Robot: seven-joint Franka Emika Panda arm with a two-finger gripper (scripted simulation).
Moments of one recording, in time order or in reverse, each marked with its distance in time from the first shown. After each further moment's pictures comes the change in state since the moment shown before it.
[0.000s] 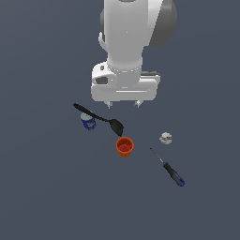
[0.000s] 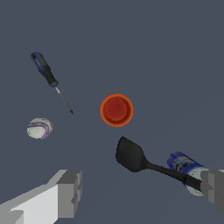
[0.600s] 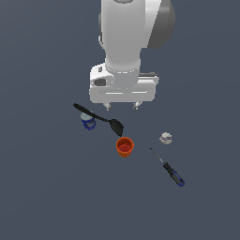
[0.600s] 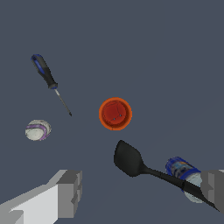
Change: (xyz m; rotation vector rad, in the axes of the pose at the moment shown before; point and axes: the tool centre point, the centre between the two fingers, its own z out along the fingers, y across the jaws) arm 0.006 0.005 0.001 0.002 0.014 -0.020
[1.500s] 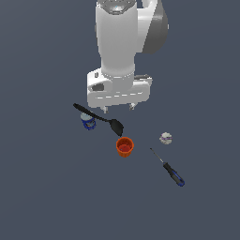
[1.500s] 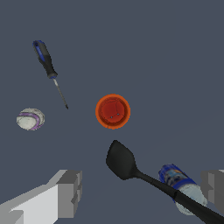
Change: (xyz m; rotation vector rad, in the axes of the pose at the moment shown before) arm -0.005 0.012 0.015 0.000 0.004 -0.119
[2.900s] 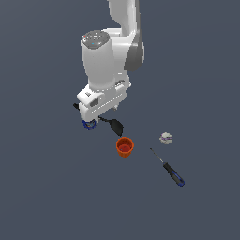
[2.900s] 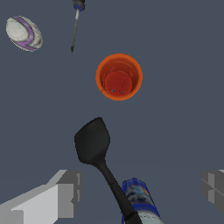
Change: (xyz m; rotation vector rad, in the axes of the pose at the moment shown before) arm -0.043 0.048 0.069 -0.007 0.009 -0.577
